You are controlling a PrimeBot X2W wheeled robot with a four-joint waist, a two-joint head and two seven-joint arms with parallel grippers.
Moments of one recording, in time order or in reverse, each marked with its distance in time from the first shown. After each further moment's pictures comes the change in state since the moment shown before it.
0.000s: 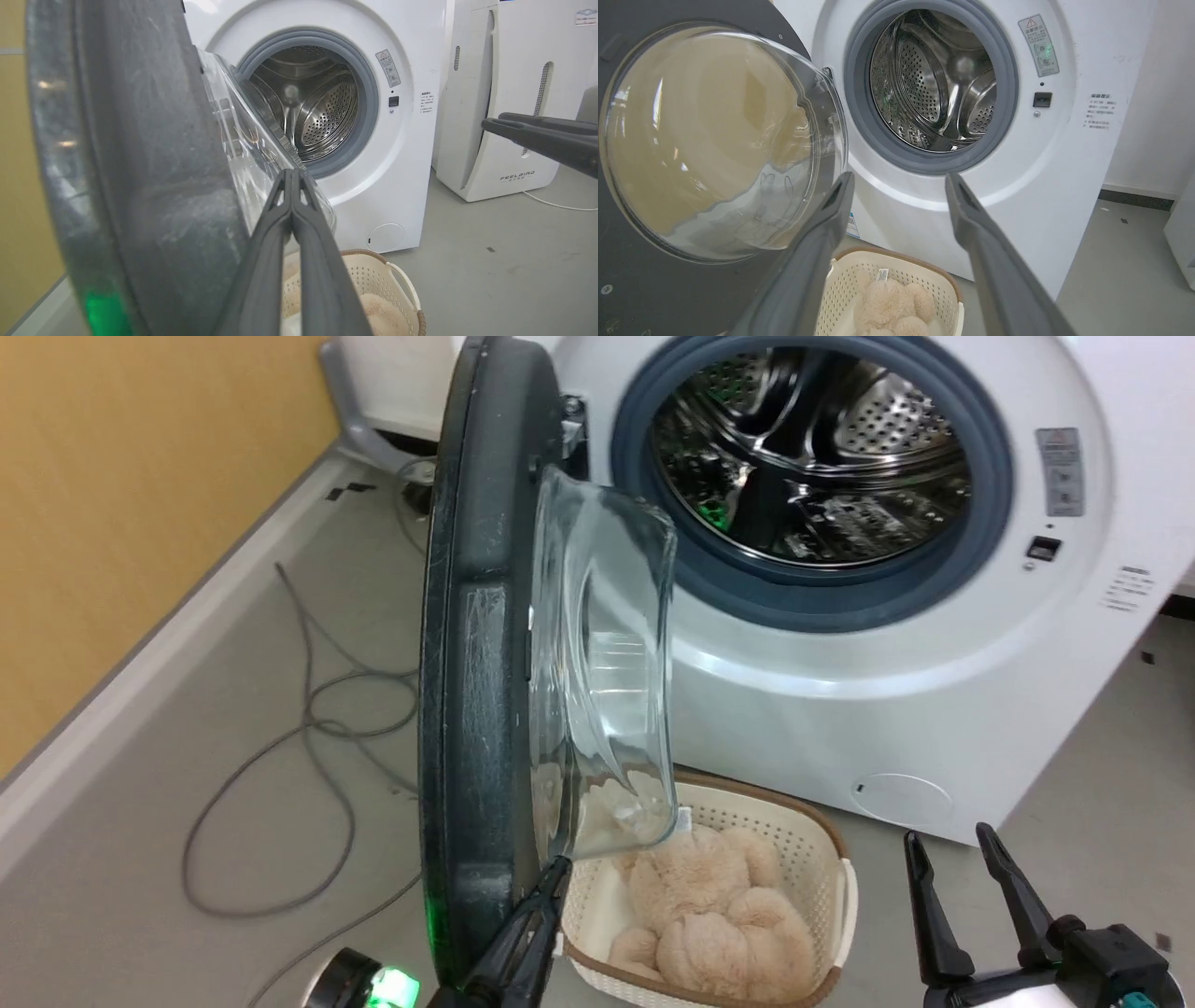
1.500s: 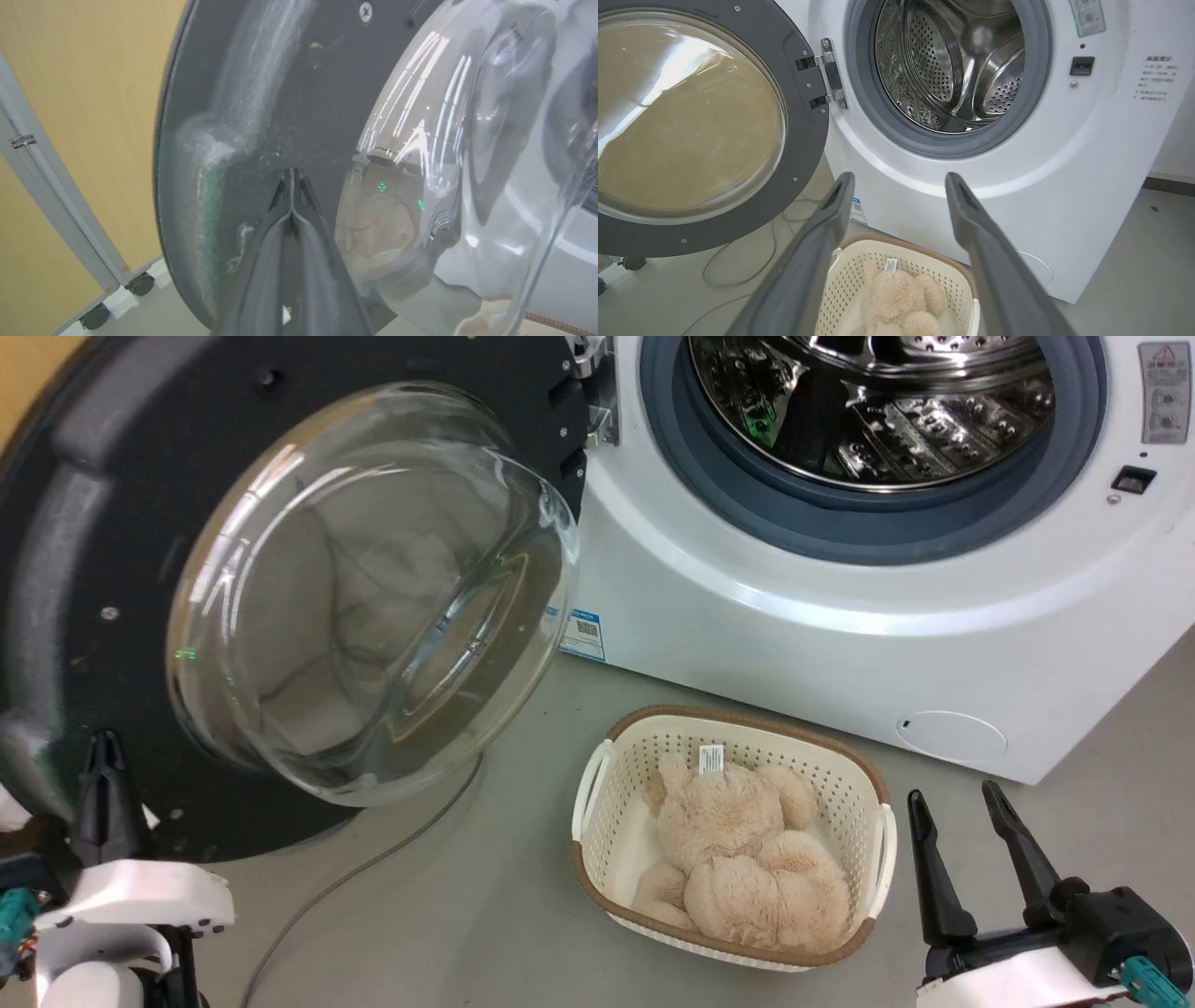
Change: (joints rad) left arm -0.204 0.096 0.572 0.302 -0.273 0.064 0.000; right arm -0.063 0.001 -0.009 0.001 -0.031 0.000 0.000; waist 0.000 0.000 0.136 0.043
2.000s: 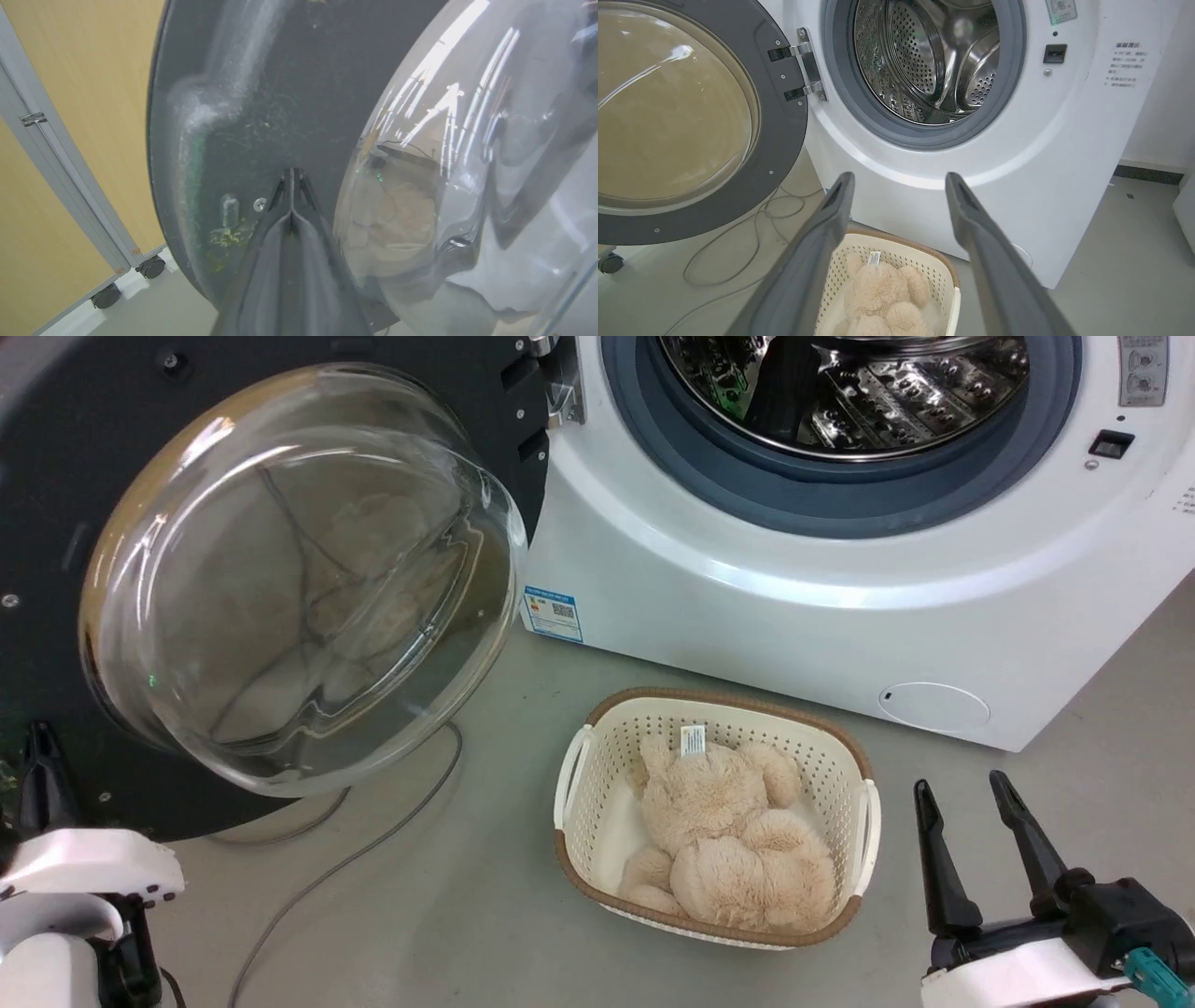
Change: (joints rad) left arm -0.112 -0.022 0.141 0.169 0.025 -0.050 0.000; right arm -0.017 0.000 -0.012 0.001 -0.021 0.000 0.000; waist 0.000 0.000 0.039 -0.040
